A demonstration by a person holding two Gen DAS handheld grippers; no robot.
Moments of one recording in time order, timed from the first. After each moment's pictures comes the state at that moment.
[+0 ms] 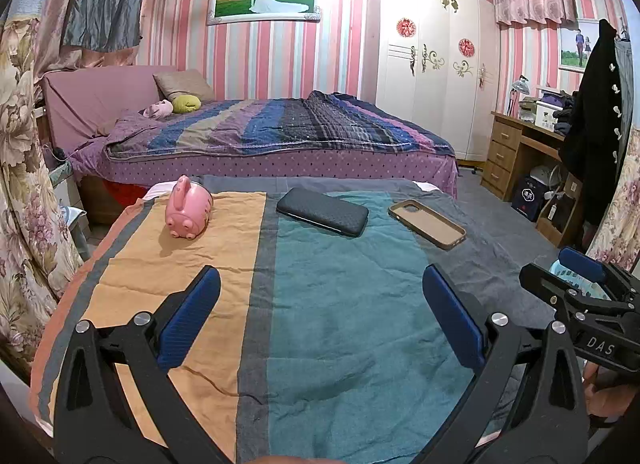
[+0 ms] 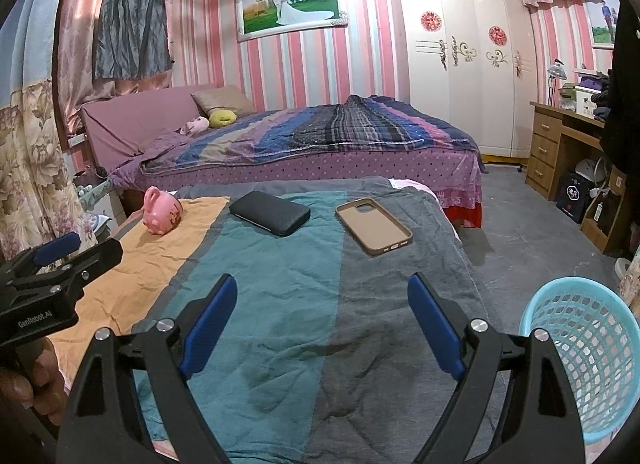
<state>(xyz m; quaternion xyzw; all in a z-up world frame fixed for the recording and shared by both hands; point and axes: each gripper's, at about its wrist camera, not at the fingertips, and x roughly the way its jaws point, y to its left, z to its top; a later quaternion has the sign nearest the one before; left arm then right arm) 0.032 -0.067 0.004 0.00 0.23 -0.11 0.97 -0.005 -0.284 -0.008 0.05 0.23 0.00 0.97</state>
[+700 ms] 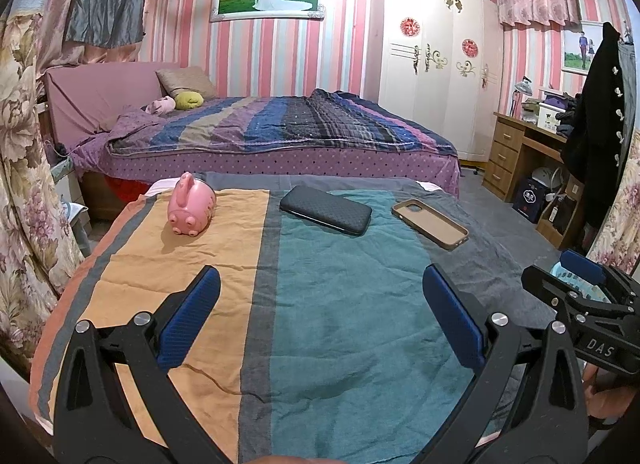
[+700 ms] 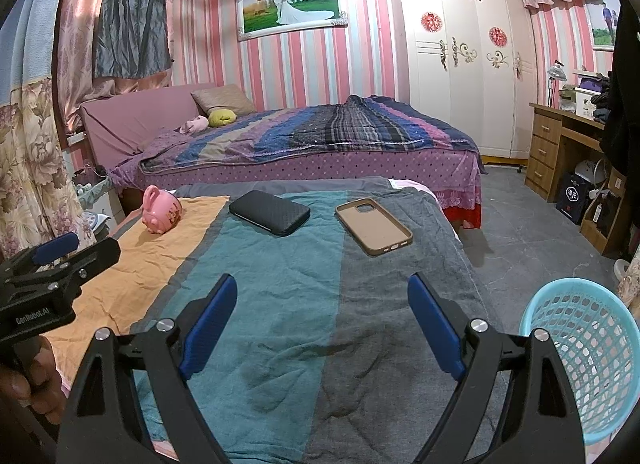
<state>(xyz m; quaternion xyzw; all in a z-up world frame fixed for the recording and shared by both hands) 0.031 -0.066 0.004 0.00 0.23 -0.10 0.97 -0.006 -0.284 -0.007 0.05 0.23 0.00 0.97</state>
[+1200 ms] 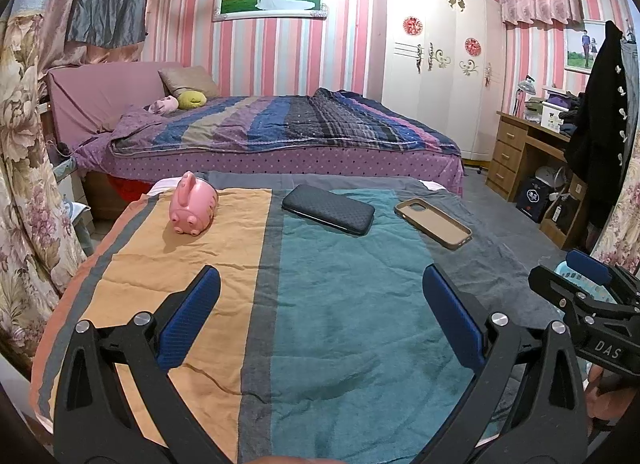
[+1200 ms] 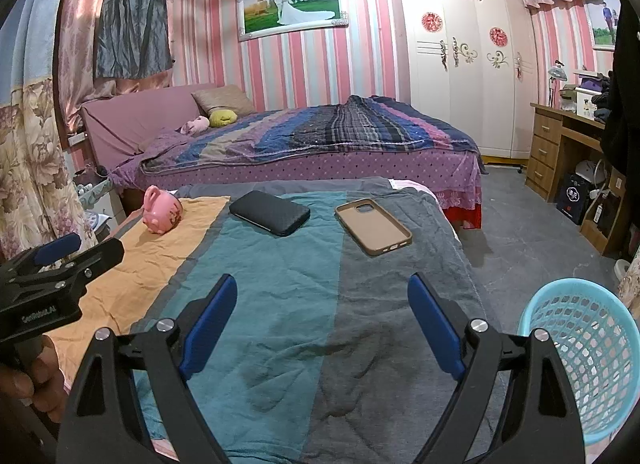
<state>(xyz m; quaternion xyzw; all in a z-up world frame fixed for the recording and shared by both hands) 0.035 -0.066 0.002 0.00 0.23 -0.10 0.97 -0.007 -0.286 -0.006 0.05 0.23 0.00 0.97</state>
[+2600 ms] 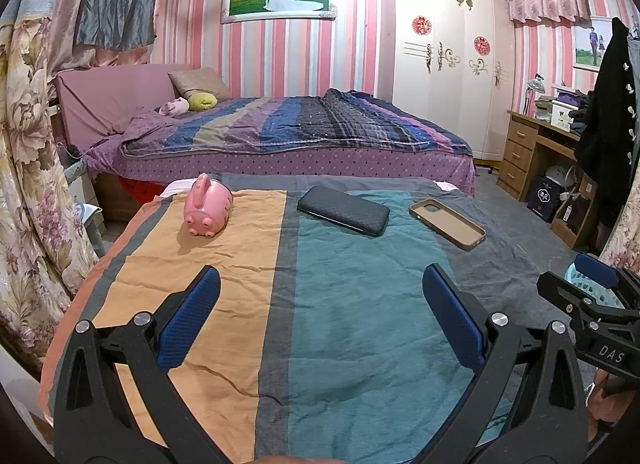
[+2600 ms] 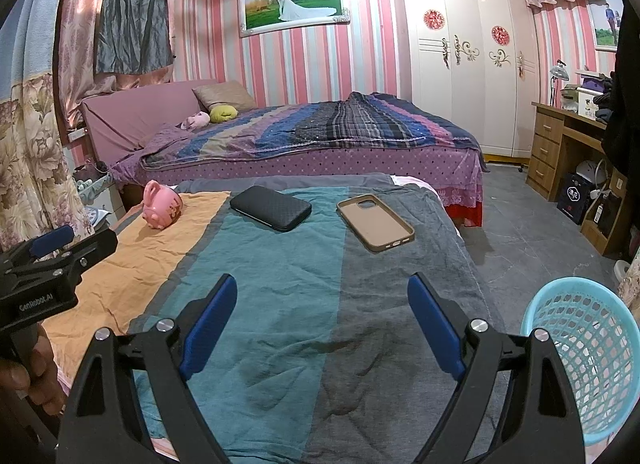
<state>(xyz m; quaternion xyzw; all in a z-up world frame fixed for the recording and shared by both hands) 0.036 -0.057 0.002 0.00 0.23 -0.08 0.97 -0.006 -0.283 -0.010 0.05 0.23 0.00 0.97</state>
